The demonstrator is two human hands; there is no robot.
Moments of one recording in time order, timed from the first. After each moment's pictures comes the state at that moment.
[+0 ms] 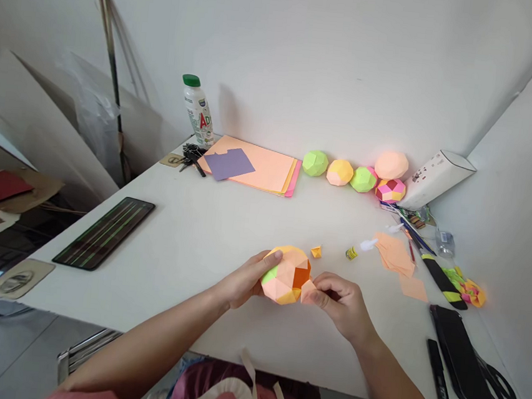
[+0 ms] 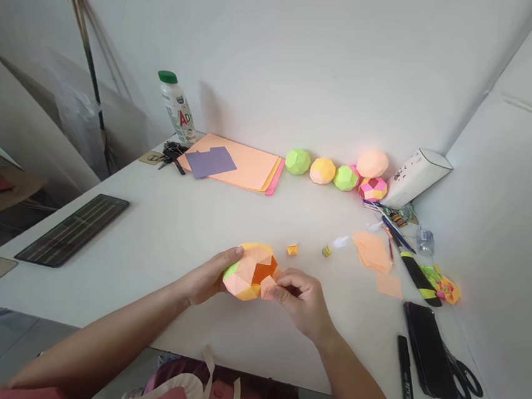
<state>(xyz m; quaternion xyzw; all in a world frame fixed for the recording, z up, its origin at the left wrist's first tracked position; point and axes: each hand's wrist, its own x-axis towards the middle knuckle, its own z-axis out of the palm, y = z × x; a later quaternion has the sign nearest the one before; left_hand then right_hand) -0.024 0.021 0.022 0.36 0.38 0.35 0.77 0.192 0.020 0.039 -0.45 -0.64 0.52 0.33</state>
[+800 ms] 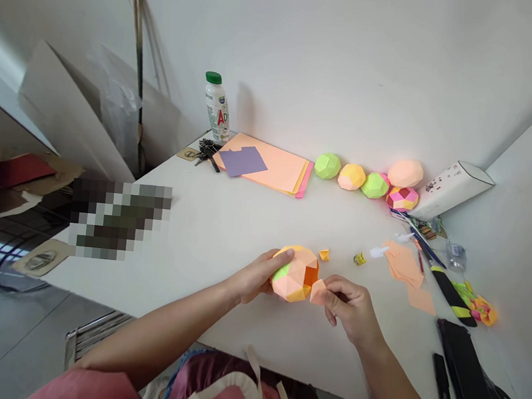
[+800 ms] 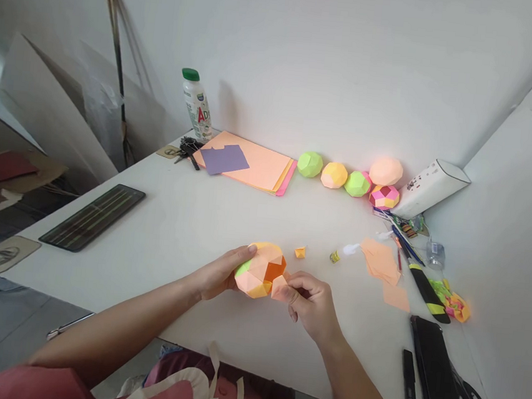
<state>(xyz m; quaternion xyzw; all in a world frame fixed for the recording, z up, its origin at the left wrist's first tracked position) -0.021 0.024 0.019 0.33 0.41 0.37 0.77 0.195 0.023 0.036 -0.45 -0.59 0.58 0.33</state>
